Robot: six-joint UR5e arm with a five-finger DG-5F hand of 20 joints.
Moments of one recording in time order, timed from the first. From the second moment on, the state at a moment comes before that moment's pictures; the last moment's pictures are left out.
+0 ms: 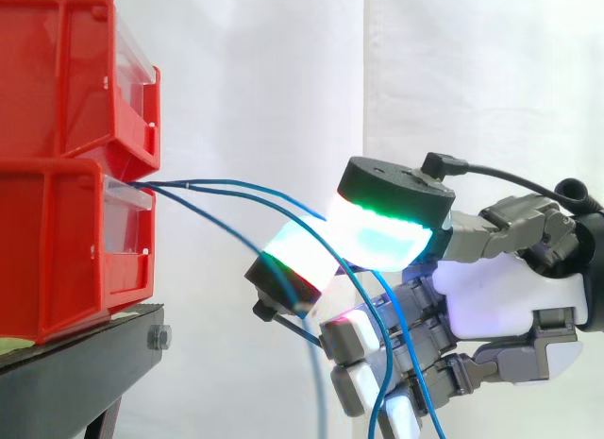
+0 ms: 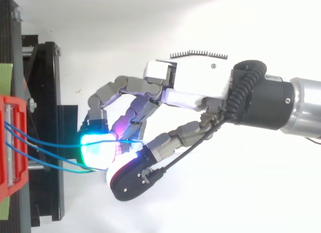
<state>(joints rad) 0.16 -2.29 -1.22 -2.85 -1.29 0.04</state>
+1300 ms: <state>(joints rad) 0.14 -2.29 -1.22 -2.85 -1.29 0.04</state>
